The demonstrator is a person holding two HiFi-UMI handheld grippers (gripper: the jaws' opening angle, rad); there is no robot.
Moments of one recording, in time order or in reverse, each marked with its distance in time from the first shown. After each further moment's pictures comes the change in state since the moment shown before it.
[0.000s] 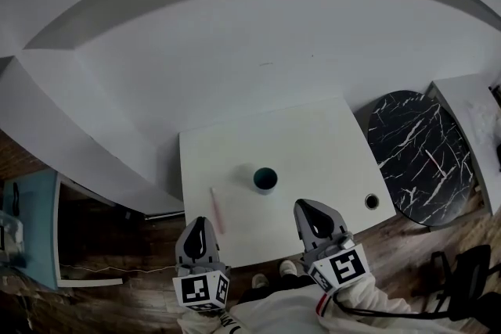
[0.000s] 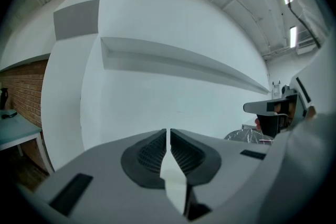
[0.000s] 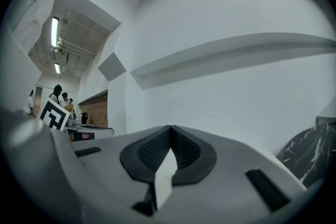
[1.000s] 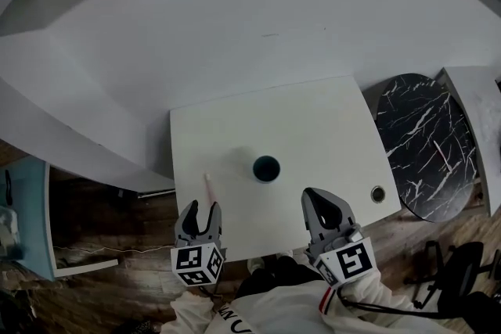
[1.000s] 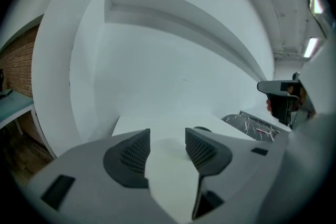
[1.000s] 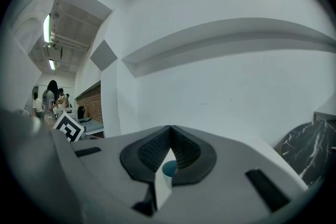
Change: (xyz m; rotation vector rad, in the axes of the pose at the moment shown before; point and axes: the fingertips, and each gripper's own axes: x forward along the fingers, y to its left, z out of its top) left arm 0.068 0.023 -0.113 -0.119 0.306 -0.039; right arm 0.034 -0.034 -0.042 0.011 0.109 -0.030
